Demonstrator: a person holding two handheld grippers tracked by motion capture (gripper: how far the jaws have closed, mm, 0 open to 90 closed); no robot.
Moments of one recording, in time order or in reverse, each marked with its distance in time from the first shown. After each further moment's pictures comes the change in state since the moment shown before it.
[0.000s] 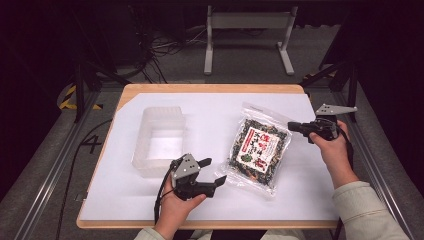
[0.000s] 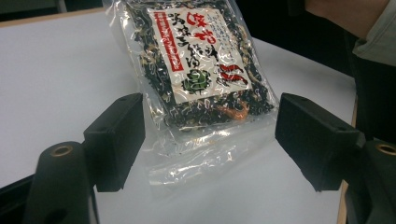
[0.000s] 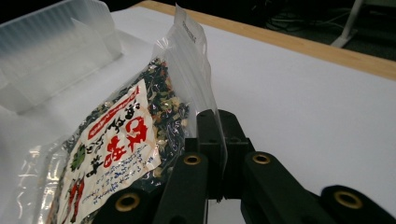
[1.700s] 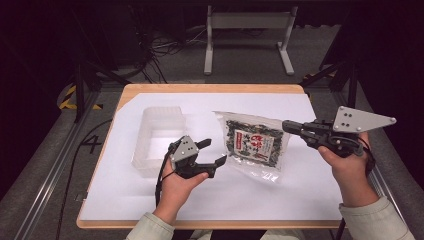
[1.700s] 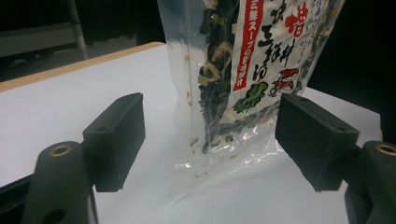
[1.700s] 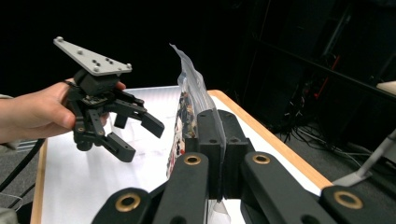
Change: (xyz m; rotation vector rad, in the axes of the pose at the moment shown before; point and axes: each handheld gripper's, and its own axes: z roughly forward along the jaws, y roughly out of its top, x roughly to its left) left arm 0.020 0.036 0.006 -0.079 0.023 0.042; right arm 0.129 0.067 -0.074 -0.271 0.145 -0.410
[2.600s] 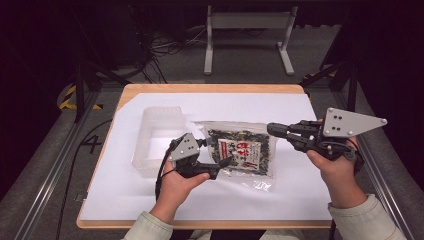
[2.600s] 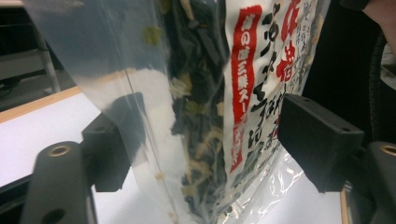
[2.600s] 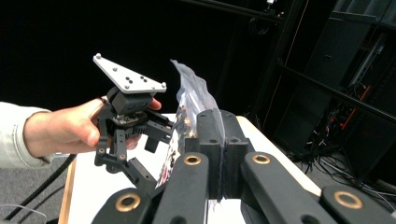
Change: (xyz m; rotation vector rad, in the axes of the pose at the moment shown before) left arm -0.010 0.019 -0.005 -0.068 -0.112 0.074; right arm 0.023 0.024 0.019 -0.084 0.098 -0.048
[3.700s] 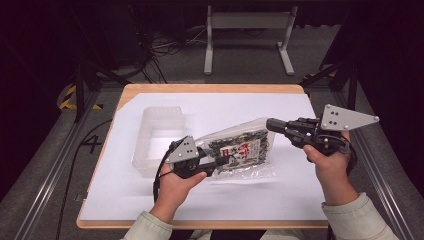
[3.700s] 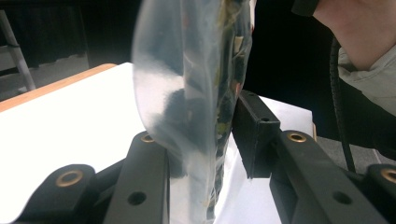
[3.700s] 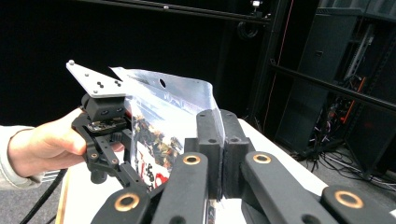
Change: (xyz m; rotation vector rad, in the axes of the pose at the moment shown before) left arm -0.003 -0.001 -0.006 0.028 -0.079 0.004; right arm -0.012 -0.020 0.006 -0.041 -0.033 0.093
